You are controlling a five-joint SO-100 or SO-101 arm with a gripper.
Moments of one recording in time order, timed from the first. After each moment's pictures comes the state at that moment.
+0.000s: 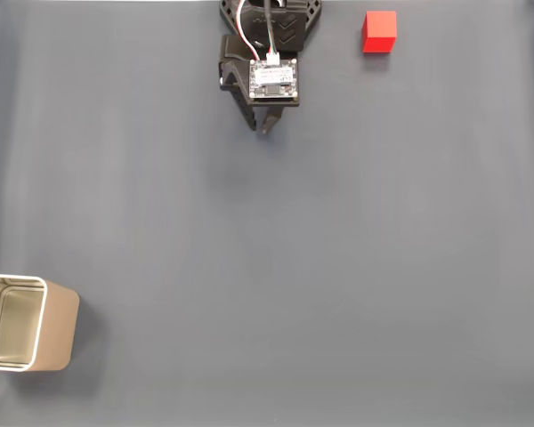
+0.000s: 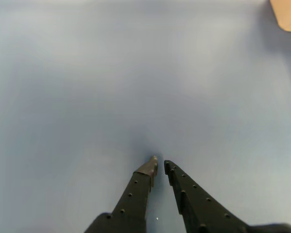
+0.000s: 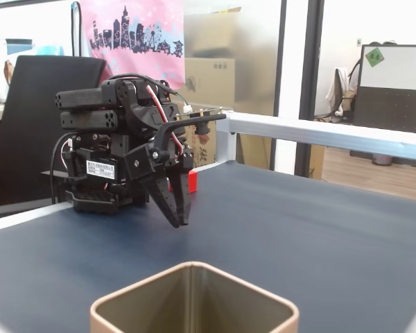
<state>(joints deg) 4.0 183.1 176.2 64.5 -90.0</state>
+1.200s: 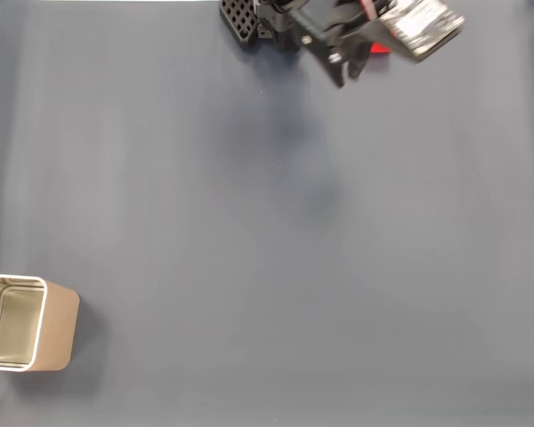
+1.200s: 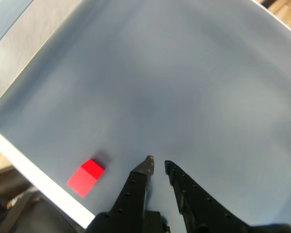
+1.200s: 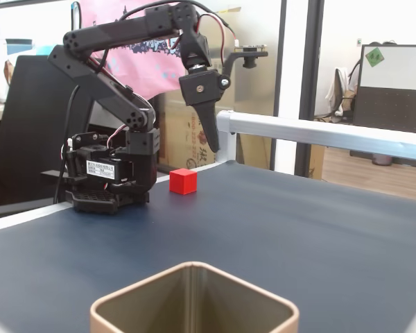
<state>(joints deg) -37.8 139.1 123.5 90.4 -91.8</state>
